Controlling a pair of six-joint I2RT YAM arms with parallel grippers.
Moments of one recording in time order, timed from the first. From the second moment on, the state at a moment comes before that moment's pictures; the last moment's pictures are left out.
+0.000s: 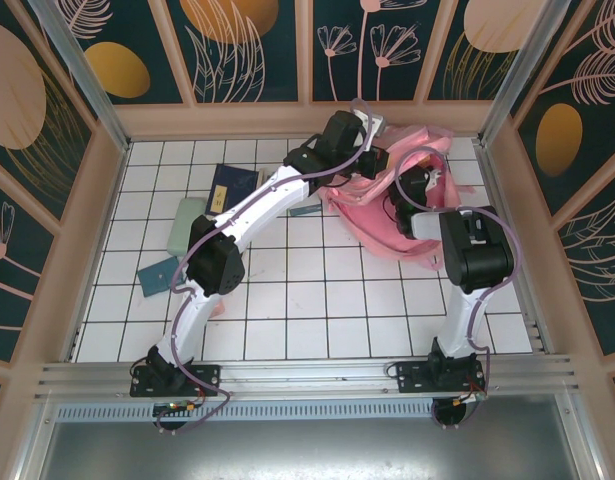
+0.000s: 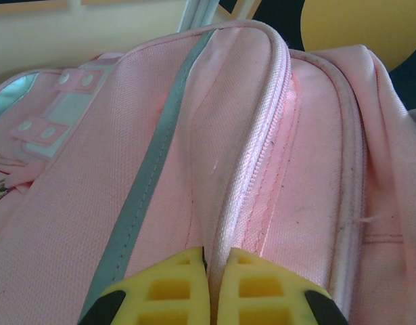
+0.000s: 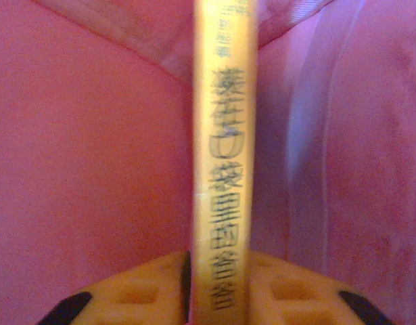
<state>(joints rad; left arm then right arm) -0.76 2.32 2.34 -0.46 0.25 -0.35 0.19 1.93 0.97 0.63 0.14 1.32</state>
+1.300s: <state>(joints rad) -0.78 2.16 1.92 -0.38 0.22 -0.27 0.07 1.04 0.83 -0.31 0.06 0.78</state>
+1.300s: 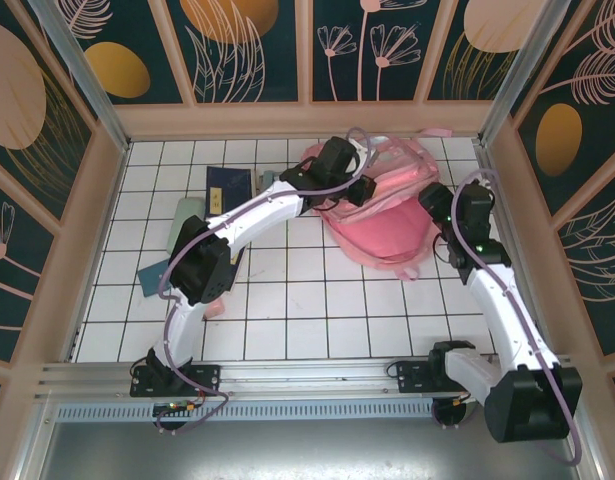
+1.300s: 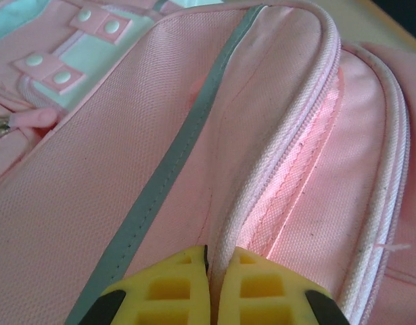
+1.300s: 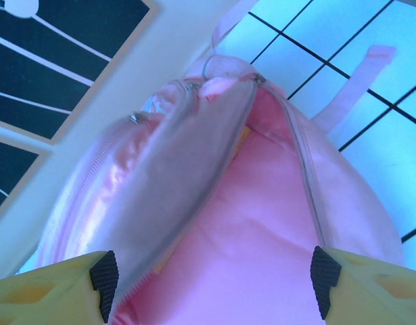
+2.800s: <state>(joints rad) -0.56 2.26 1.69 -0.25 0.06 -0.69 0.41 1.39 0.72 -0.34 -0.02 0.69</state>
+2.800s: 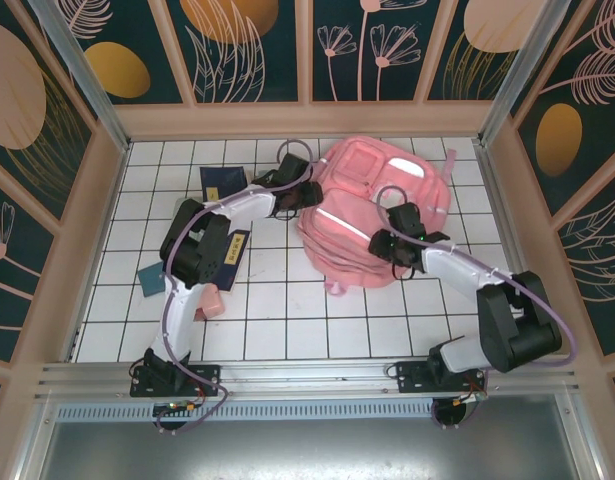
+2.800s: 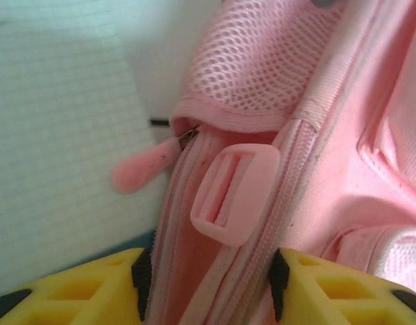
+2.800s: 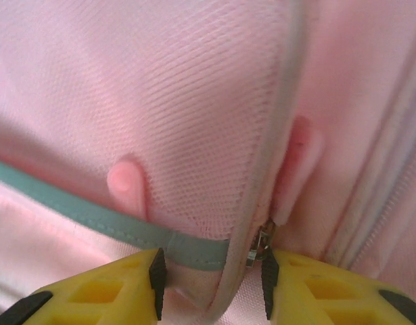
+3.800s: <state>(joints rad) -0.46 1.93 1.53 -0.28 0.13 -0.66 0.60 1.48 0.98 -0.49 0.01 0.72</state>
